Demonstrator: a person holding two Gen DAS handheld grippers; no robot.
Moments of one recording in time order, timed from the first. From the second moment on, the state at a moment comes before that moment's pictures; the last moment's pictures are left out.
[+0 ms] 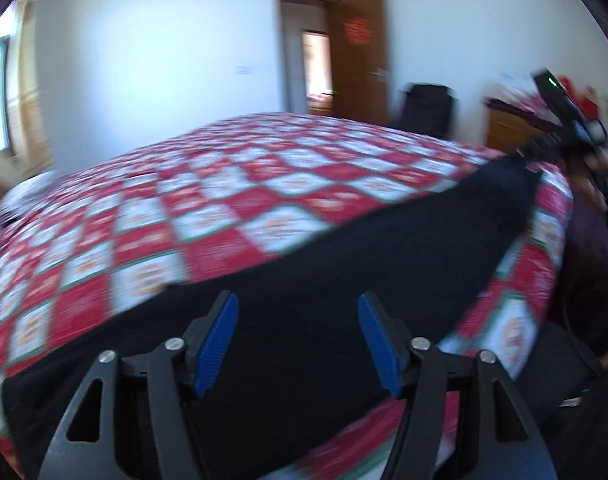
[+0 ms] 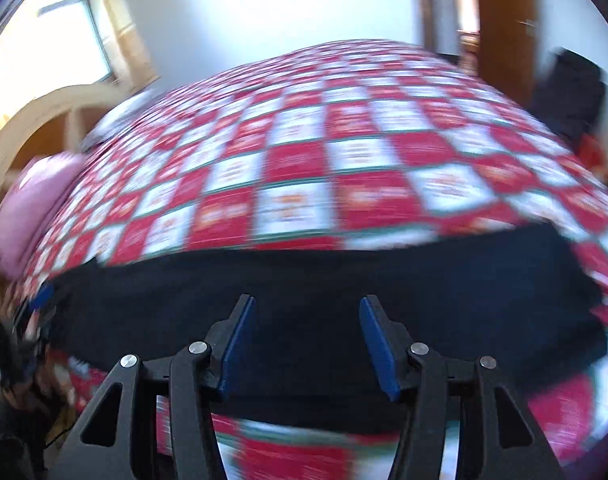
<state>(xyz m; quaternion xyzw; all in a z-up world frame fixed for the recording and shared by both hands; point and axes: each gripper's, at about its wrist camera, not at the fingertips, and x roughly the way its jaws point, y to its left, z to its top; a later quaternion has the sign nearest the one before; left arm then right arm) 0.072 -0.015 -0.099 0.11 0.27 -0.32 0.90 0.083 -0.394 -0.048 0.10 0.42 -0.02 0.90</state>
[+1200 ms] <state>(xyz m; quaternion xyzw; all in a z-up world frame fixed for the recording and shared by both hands) 0.044 -0.132 -0.100 0.15 0.30 -0.43 0.84 0.028 -0.527 -0.033 0.19 0.31 -0.10 0.93</state>
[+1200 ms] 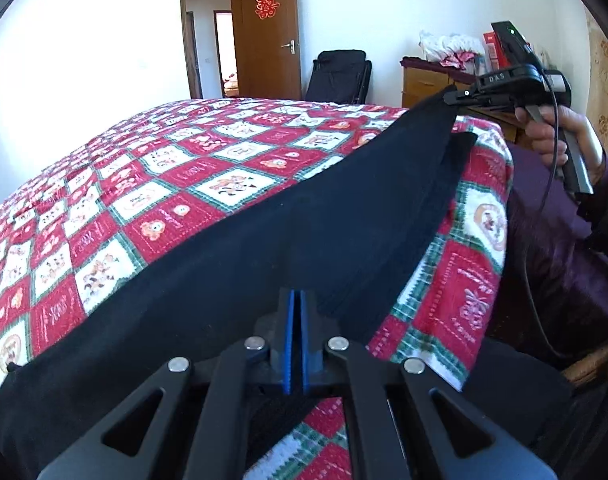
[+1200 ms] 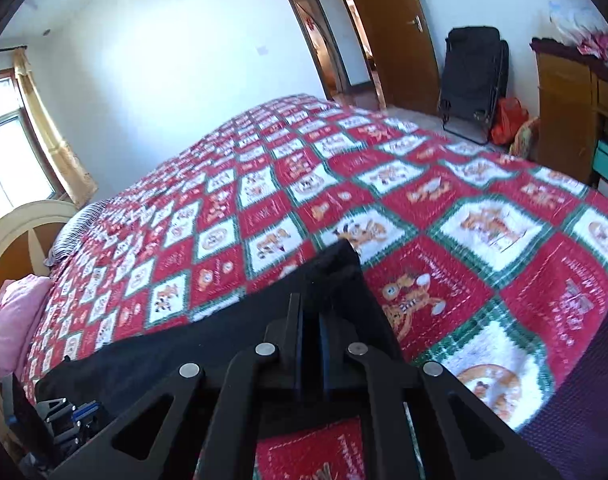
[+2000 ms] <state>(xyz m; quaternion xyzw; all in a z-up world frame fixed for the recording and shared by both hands) 0.043 -0.104 -0.114 0.12 0.29 -0.40 0.86 0.007 -0.528 -0.039 0.18 0.30 -0.12 0.93</state>
